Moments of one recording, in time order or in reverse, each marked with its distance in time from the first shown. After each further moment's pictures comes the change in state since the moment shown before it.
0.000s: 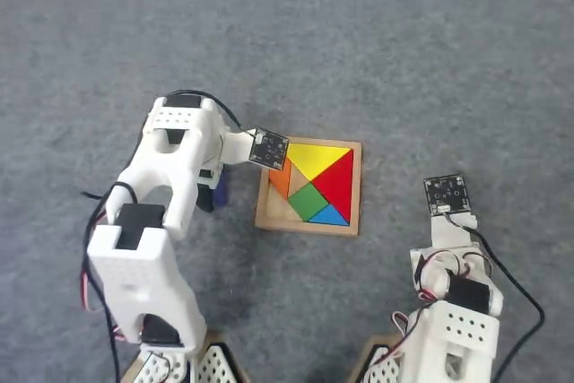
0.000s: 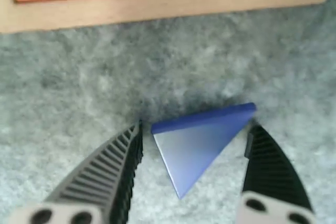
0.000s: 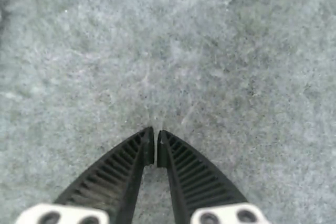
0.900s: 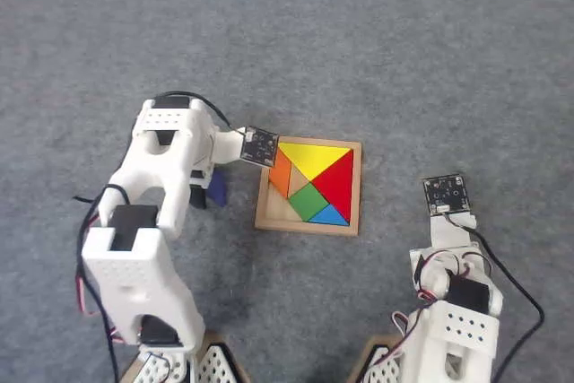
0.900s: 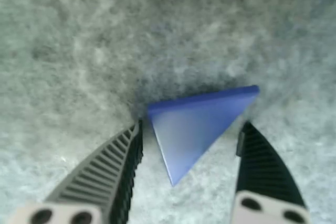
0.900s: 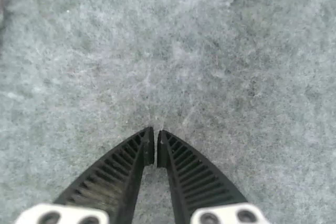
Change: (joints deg) left arm -2.1 -0.2 1.2 -0.7 0.8; right arm -0.3 0.0 0.0 0.0 0.0
